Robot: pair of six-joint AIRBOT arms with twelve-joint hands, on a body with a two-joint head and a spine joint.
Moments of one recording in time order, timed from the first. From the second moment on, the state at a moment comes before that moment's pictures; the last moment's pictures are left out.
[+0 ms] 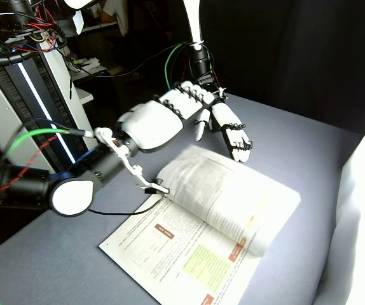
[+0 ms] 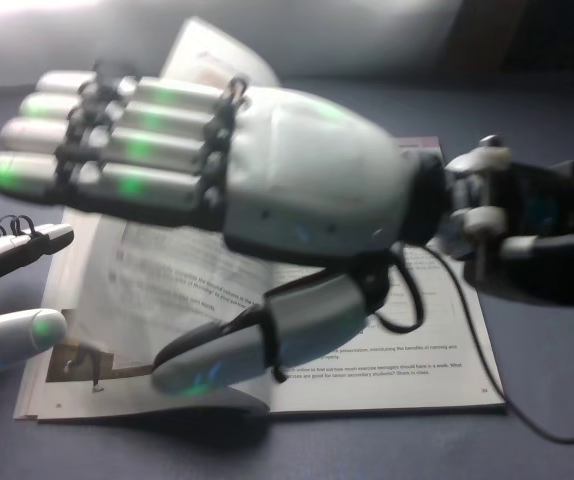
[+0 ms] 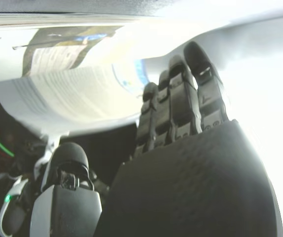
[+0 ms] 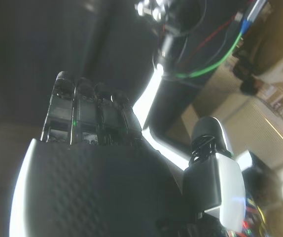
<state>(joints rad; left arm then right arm) 1.29 -1.04 1.22 -0.20 -1.27 0.36 -0.40 -1.31 1.18 -0.66 1.01 -0.51</state>
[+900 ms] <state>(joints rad) 1.26 -0.94 1.16 -0.20 -1.33 0.44 -0.63 -0.91 1.01 -0.31 0.89 -0.76</state>
